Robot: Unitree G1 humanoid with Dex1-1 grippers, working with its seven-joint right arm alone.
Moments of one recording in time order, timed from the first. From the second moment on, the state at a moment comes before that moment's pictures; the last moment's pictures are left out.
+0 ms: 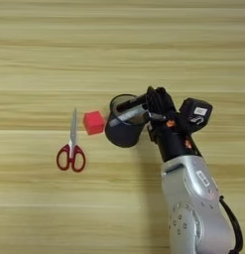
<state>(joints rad) 0.13 -0.12 -0.28 -0.51 0.52 0.30 0.16</state>
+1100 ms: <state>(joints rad) 0.13 -0.16 -0.34 -0.69 0.57 0.34 0.11</state>
